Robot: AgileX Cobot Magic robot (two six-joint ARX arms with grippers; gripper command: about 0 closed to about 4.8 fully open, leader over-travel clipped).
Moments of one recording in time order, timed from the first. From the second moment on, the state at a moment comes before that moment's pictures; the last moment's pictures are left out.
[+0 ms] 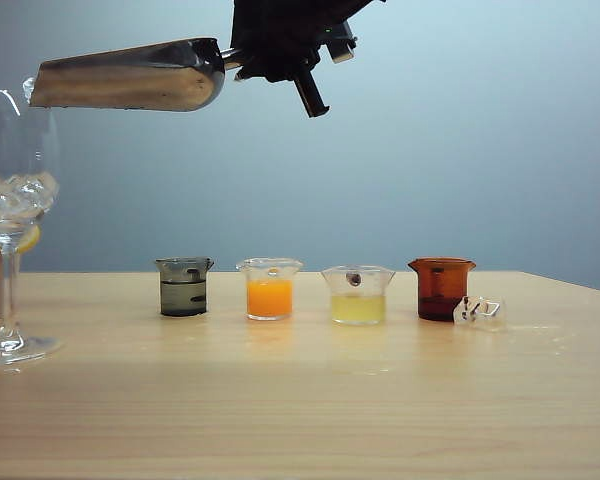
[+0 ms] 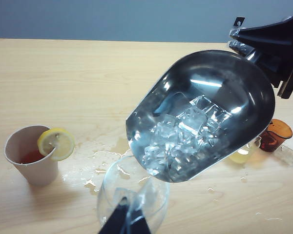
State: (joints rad) left arm 0.11 0.64 0.97 -0.67 0.42 0.03; right arm 0.65 1.84 1.55 0.16 -0.07 1.19
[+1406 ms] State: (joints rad) left arm 0.11 0.64 0.97 -0.67 0.42 0.03; right arm 0.65 1.84 1.60 0.12 -0.07 1.13
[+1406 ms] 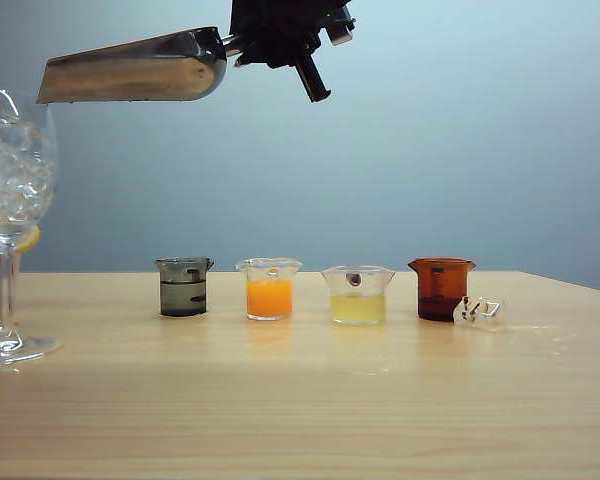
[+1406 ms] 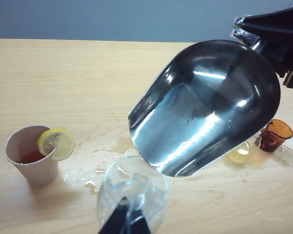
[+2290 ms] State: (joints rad) left arm 0.11 0.64 0.97 -0.67 0.42 0.03; right arm 0.55 1.84 1.60 0.17 -0.22 1.23
